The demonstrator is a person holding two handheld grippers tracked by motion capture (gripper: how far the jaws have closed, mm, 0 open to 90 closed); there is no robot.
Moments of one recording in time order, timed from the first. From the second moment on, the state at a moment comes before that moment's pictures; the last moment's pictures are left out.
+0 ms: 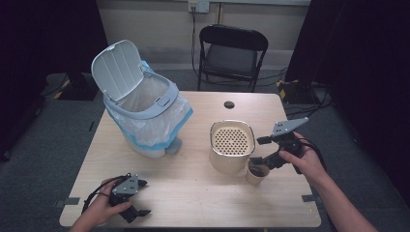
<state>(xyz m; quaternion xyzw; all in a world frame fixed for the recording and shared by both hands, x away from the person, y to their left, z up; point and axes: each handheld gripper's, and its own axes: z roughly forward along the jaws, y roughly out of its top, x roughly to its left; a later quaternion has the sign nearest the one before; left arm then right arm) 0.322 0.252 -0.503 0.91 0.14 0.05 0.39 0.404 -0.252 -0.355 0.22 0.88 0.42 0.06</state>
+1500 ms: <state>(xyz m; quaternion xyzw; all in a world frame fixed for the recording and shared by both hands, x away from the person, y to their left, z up) 0.322 0.251 -0.504 0.91 0.14 0.05 0.39 0.363 -0.313 -0.396 0.25 0.87 0.41 0.06</state>
